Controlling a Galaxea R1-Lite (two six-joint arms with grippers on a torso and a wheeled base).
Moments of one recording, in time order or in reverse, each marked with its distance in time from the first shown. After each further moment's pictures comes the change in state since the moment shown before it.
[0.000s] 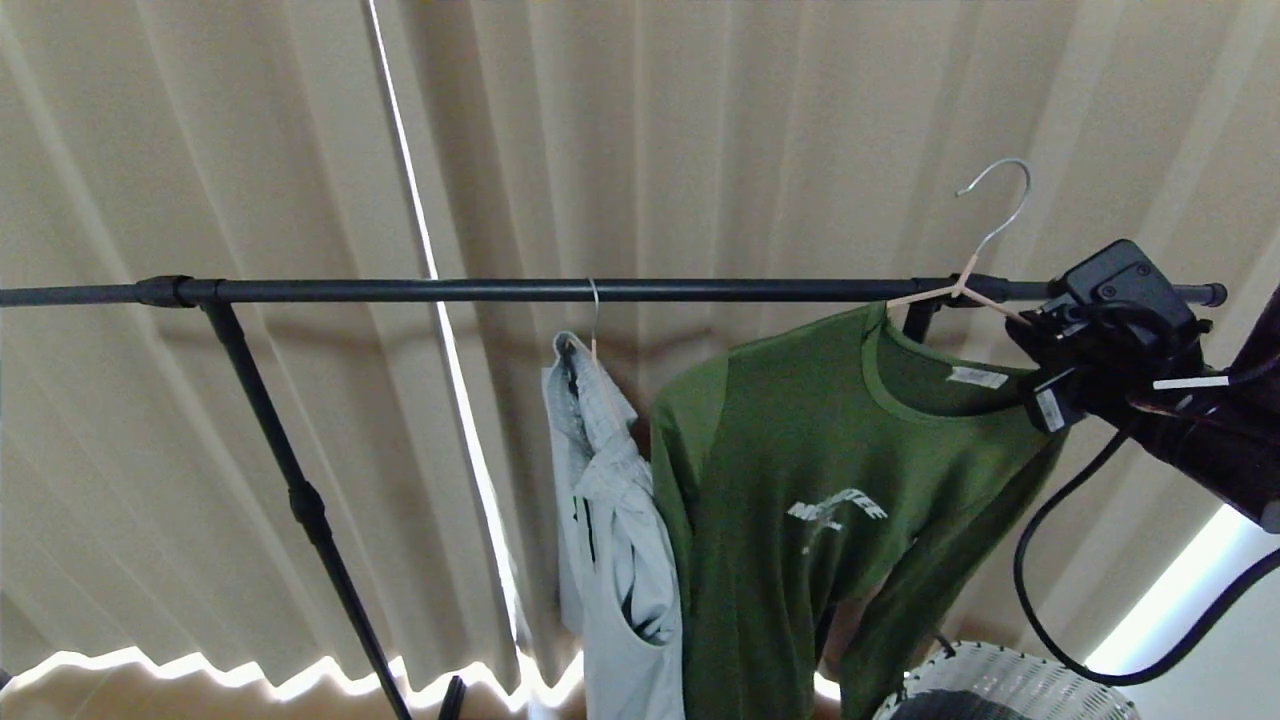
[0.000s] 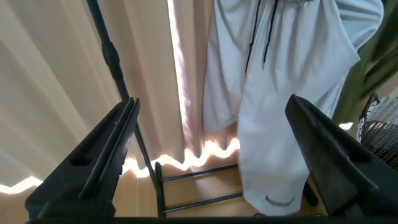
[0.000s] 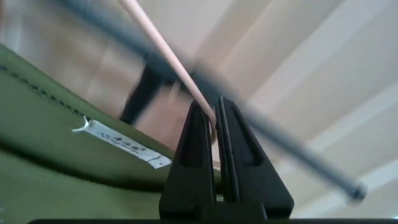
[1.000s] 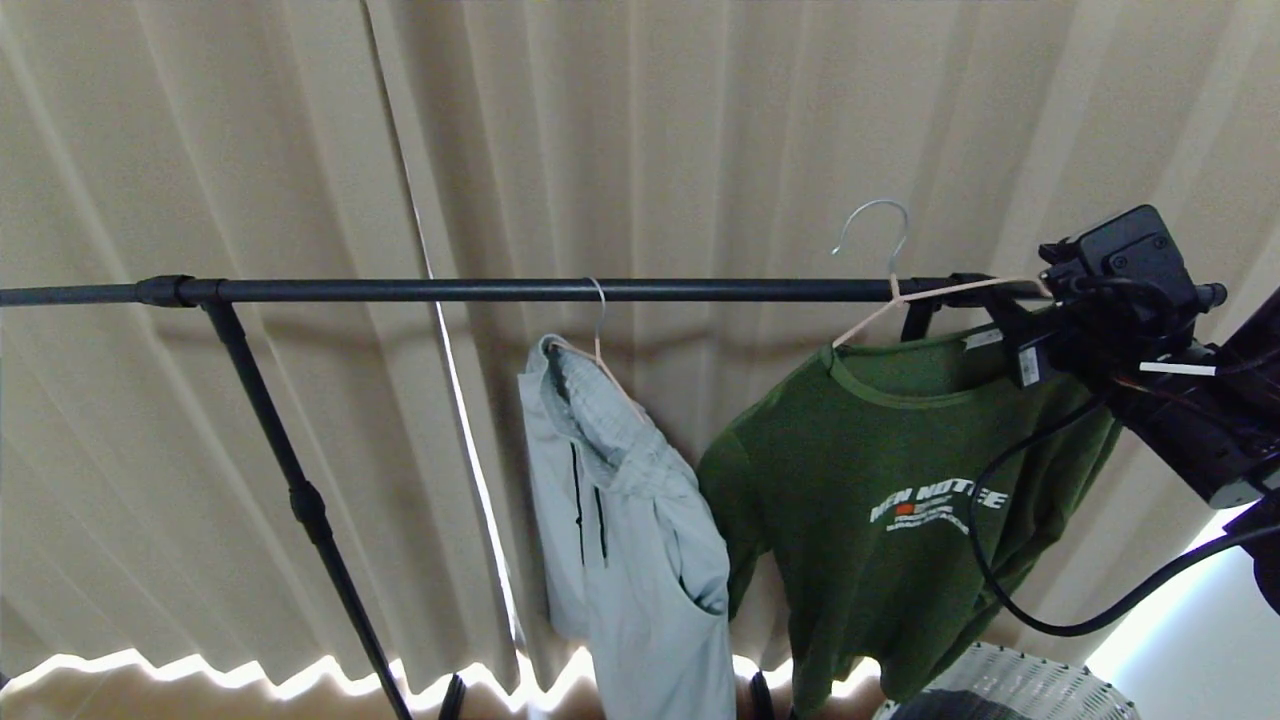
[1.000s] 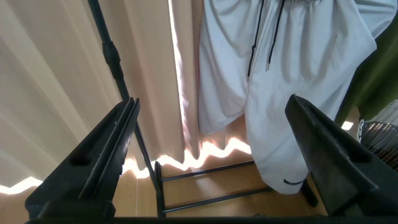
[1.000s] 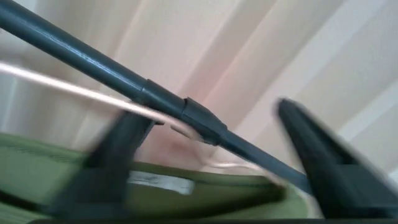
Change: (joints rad) left arm 0.000 0.000 0.000 0.000 0.004 -0.005; right arm 0.024 0.100 0.006 -0.345 0.022 0.010
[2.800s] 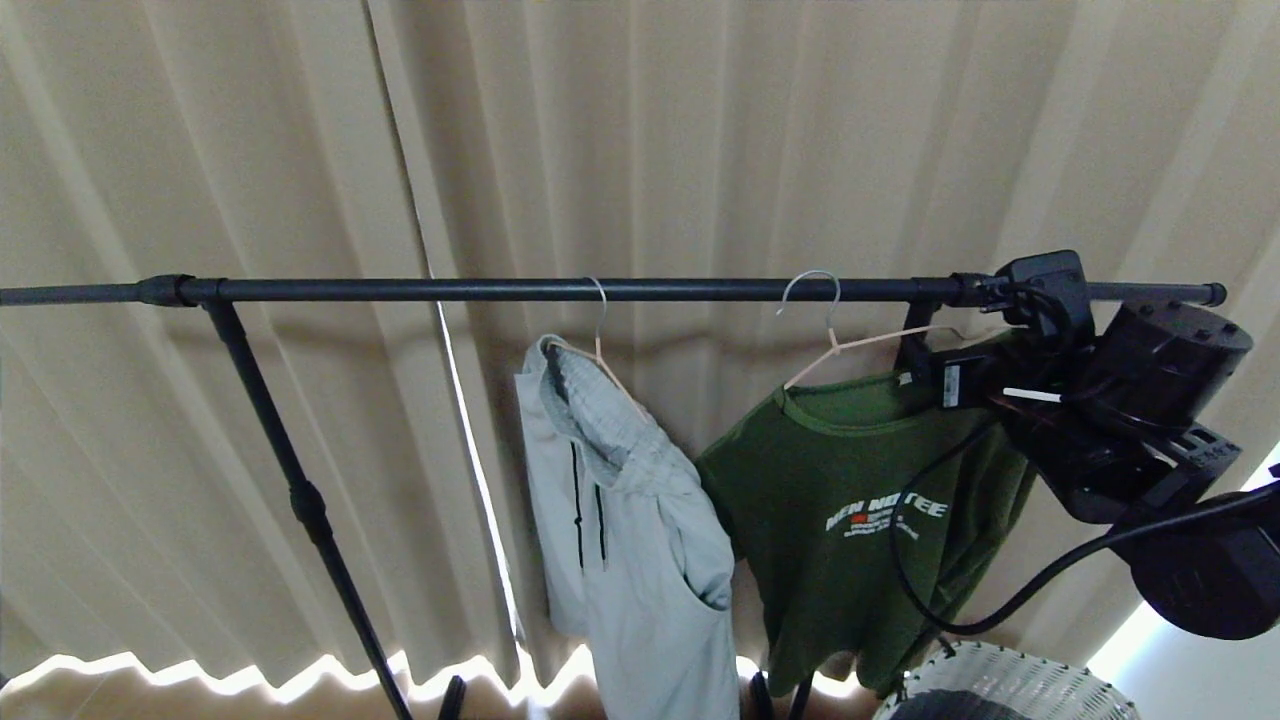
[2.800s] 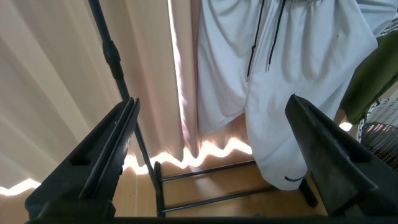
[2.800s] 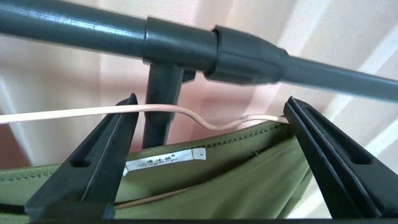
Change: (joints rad) left arm 0.000 0.000 0.000 0.000 0.003 -0.003; right arm 0.099 0.164 -0.033 0.002 -0.316 0.332
